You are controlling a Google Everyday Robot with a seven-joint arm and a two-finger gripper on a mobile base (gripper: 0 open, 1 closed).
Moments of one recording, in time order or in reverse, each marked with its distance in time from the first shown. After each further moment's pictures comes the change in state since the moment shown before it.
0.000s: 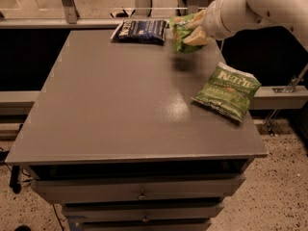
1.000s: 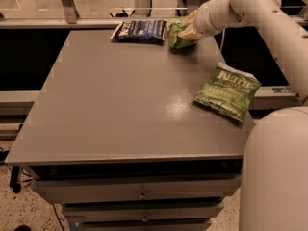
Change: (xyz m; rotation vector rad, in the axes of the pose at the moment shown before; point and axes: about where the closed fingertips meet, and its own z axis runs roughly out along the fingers) arm 0.036 -0.044 0.081 -0.001 -0.030 0.044
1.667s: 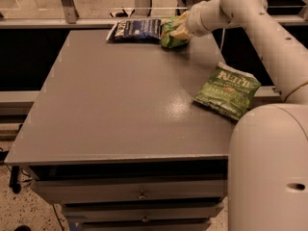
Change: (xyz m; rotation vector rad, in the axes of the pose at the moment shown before) arm -0.016 0.000 0.032 -0.017 -0.058 -0.002
